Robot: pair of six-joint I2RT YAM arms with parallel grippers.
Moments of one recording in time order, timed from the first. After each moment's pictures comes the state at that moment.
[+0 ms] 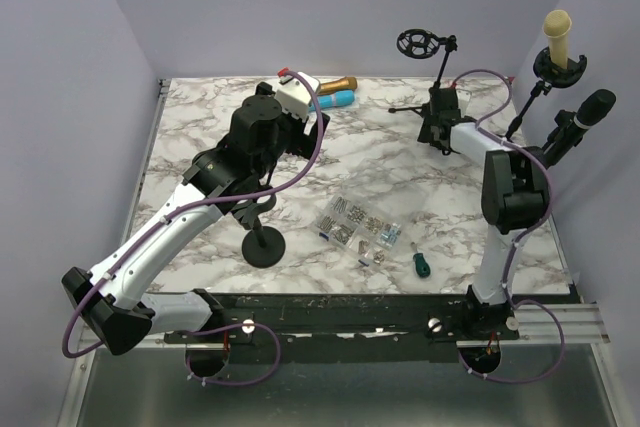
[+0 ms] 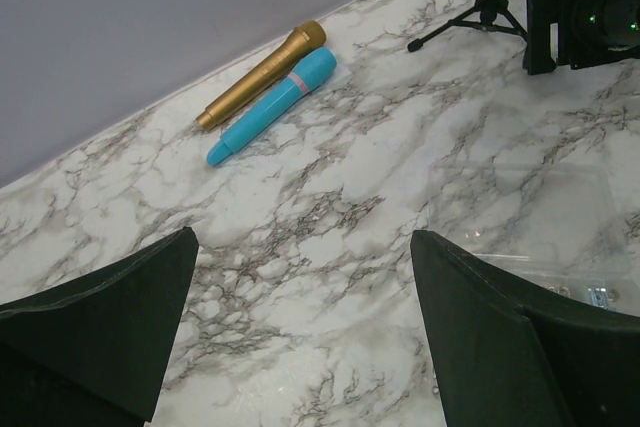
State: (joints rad) left arm -0.72 1.23 1.37 -0.40 -0.26 0.07; right arm 0.13 2.05 1.44 -0.28 0.45 0.34
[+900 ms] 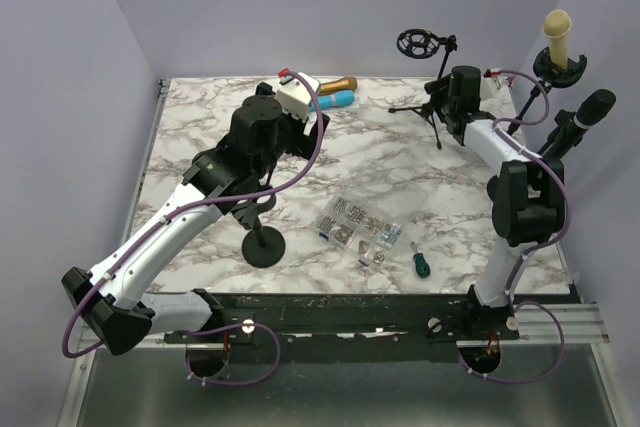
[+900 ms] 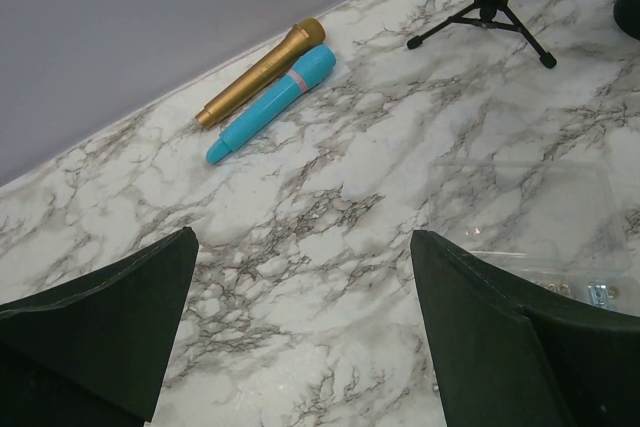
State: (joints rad) left arm -0.72 1.23 1.37 -0.41 -0.26 0.07; right arm 0.09 1.88 1.40 0.04 0.22 1.03
